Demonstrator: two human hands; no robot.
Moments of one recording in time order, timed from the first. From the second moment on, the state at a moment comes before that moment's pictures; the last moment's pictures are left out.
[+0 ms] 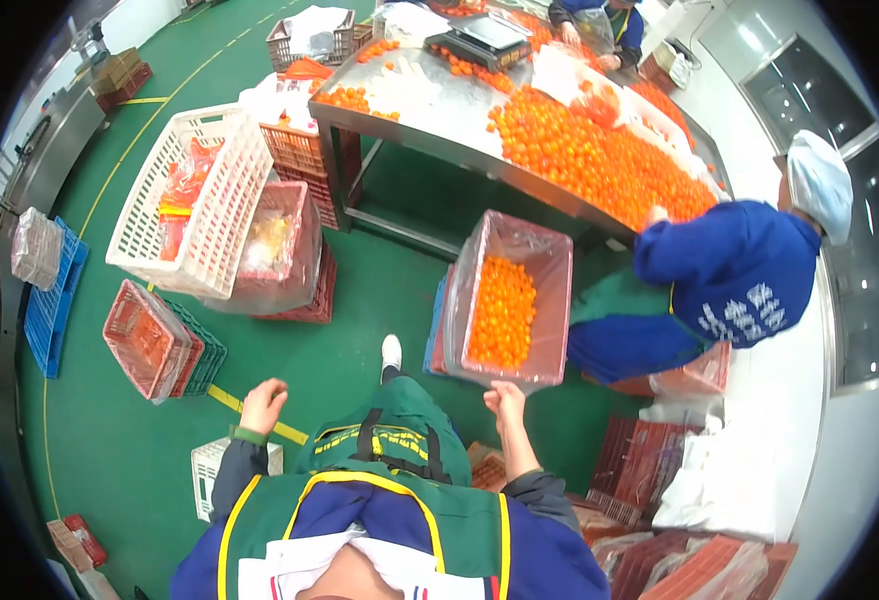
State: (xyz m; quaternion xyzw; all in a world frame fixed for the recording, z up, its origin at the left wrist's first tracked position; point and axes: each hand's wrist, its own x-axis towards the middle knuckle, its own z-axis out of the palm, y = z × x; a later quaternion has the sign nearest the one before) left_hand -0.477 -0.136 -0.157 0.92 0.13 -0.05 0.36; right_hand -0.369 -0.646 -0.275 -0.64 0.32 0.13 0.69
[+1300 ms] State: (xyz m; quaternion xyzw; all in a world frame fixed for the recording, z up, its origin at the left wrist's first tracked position) left_hand 0.263 -0.207 -0.113 0.90 -0.26 0.16 0.31; right_hand 0.252 -0.344 -0.137 -0.35 0.19 0.18 0.90
